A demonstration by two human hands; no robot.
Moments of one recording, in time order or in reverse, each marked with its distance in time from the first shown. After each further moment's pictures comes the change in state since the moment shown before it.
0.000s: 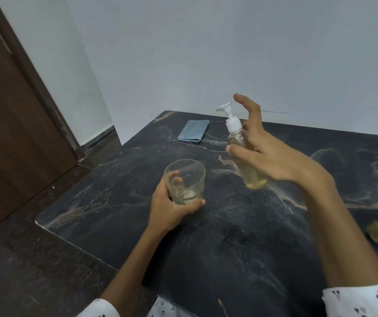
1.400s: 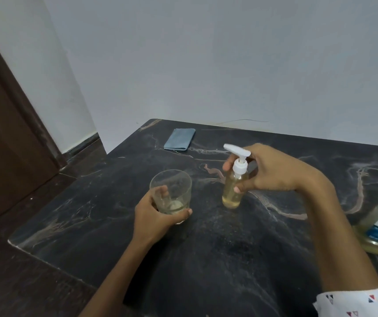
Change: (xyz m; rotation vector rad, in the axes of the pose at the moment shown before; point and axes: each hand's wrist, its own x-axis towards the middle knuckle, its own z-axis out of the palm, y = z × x) left_hand 0.007 -0.007 0.003 -0.011 0.051 -0.113; right_hand -0.014 0.016 -0.028 -0.101 -0.197 0.266
